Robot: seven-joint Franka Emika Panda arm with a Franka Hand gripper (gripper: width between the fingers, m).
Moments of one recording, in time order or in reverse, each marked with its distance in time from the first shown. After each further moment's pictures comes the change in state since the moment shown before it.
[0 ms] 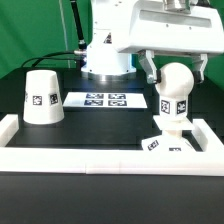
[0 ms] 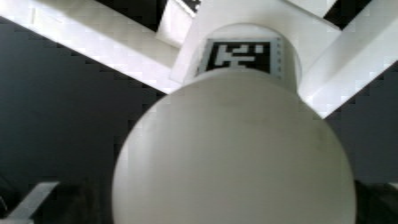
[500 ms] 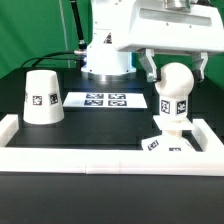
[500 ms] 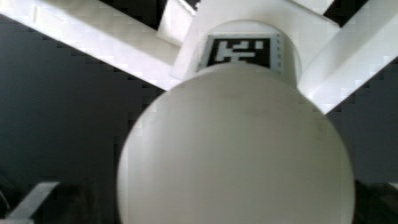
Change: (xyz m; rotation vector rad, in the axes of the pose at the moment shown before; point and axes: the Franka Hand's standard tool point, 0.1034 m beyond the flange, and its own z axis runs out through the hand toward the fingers) arm 0.001 0.002 -0.003 -0.001 -0.001 0.005
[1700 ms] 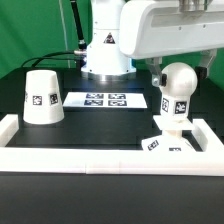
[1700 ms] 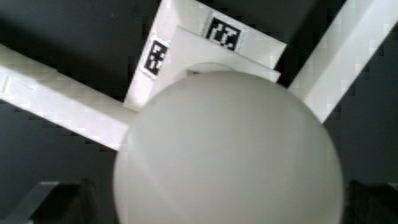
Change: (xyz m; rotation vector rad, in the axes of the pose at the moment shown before) arm 0.004 -0.005 0.004 0.154 -0.380 0.015
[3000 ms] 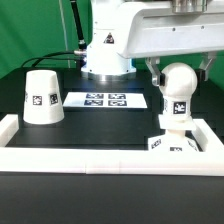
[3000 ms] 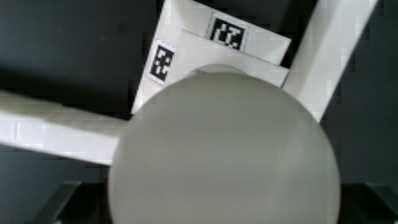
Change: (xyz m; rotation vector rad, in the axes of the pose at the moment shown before) arm 0.002 -0.006 0.002 0.015 0.000 0.404
